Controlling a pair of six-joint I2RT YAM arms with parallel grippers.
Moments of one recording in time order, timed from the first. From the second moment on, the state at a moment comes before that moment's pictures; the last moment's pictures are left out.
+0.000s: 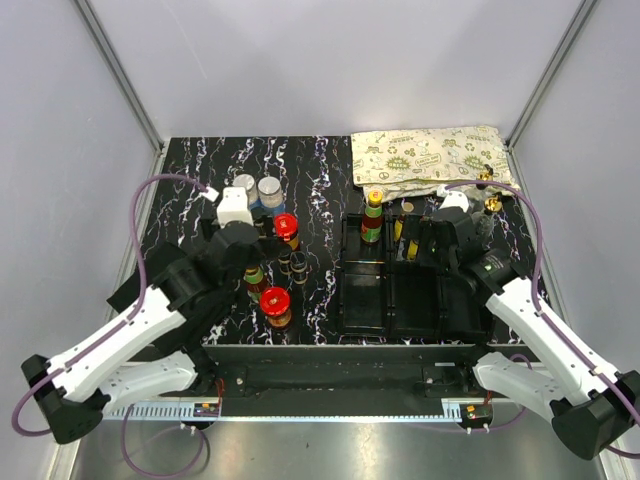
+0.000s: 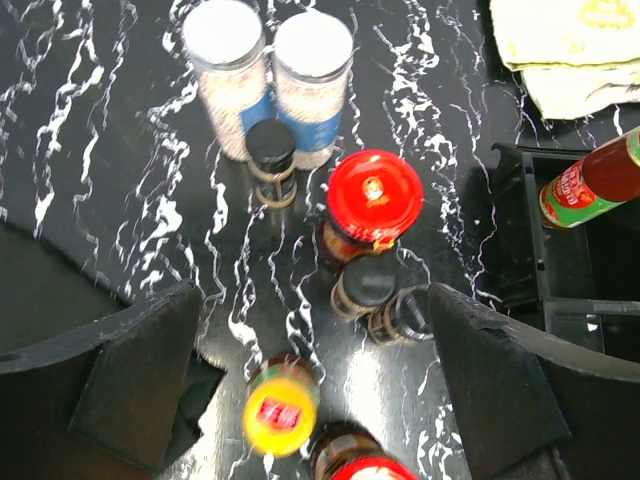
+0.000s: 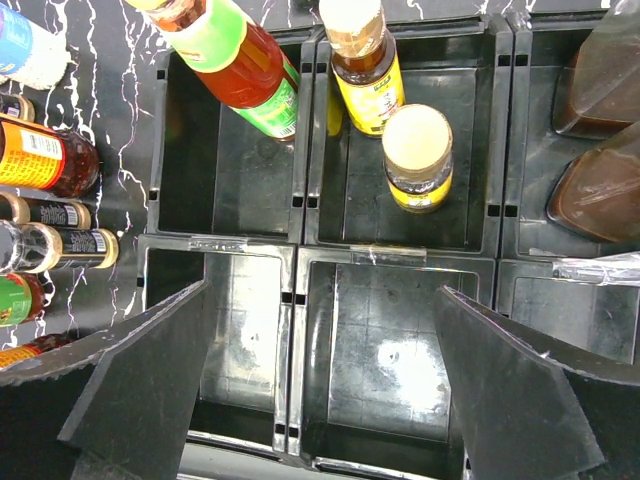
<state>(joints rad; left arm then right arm) -0.82 0.94 0.96 -0.58 -0.69 -0.47 0.52 0.96 0.92 -0.63 0.24 0.50</state>
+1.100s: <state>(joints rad) -0.82 0.89 0.81 -0.77 -0.61 -0.68 0.52 0.97 0.91 -0.62 0.17 0.54</state>
